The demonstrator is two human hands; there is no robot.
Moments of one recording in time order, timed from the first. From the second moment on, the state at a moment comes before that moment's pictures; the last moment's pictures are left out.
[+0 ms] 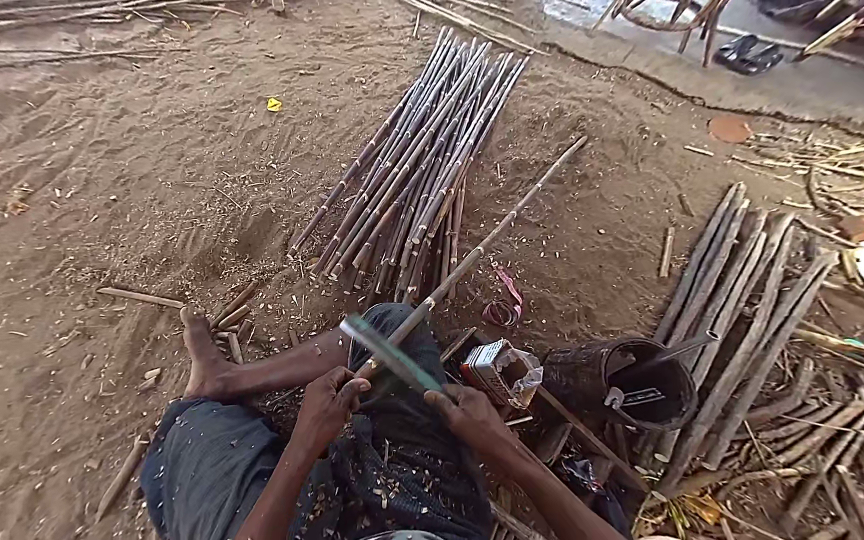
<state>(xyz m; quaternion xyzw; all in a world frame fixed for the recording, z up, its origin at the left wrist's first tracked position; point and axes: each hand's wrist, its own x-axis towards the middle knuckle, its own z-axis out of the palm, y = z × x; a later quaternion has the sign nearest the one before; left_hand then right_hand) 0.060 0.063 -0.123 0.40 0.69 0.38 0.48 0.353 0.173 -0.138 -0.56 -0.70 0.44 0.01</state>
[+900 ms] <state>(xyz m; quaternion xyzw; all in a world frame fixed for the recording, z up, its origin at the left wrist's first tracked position) 0.051 0.067 -0.129 0.37 0.66 0.39 0.52 0.342 0.178 -0.147 -0.60 -0.66 0.44 0.06</state>
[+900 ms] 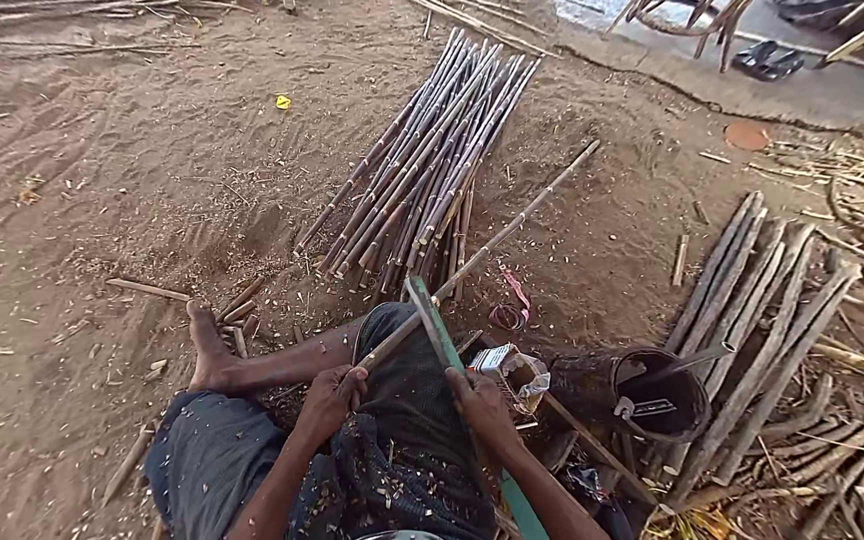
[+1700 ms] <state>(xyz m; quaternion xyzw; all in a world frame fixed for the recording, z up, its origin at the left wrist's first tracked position) 0.048 0.065 -0.137 0.40 0.67 0.39 0.49 0.320 0.171 -0.134 -0.54 -0.73 0.41 0.00</state>
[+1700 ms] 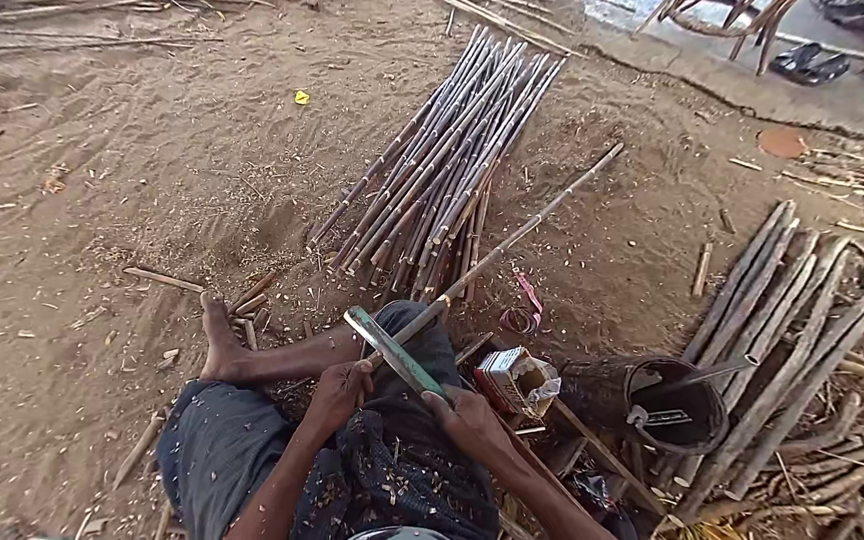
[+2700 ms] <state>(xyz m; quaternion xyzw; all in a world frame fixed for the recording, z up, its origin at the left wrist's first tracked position) 0.049 0.071 -0.127 0.38 0.66 0.39 0.52 0.330 0.179 -0.141 -0.58 -0.69 0.44 0.04</state>
